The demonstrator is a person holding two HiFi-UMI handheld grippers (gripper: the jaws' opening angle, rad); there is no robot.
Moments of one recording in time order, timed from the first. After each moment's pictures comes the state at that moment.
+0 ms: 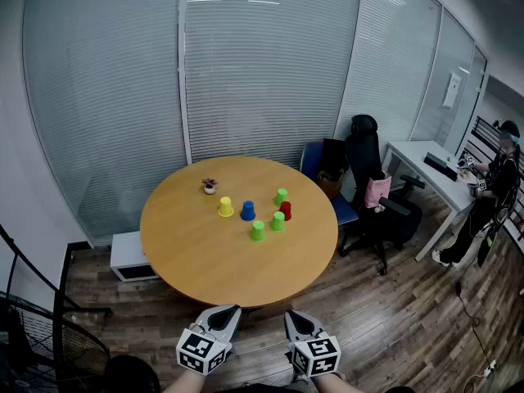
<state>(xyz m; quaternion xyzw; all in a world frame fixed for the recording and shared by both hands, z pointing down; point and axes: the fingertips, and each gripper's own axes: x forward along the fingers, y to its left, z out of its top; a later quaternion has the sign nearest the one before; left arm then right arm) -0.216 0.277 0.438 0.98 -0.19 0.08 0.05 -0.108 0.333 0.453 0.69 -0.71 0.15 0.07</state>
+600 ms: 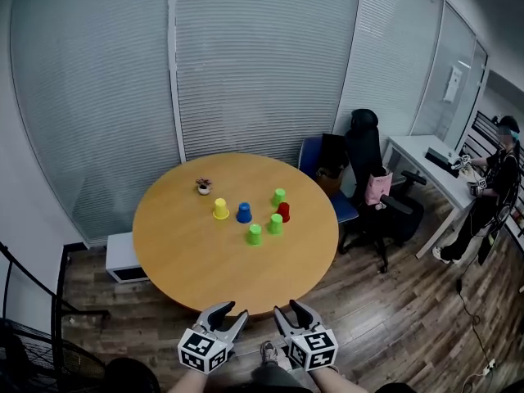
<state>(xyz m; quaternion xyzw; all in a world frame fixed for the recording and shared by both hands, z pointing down) -0.185 0.243 0.461 0.98 -0.18 0.07 0.09 -0.088 0.280 0.460 0.67 -0.73 0.15 0.05</state>
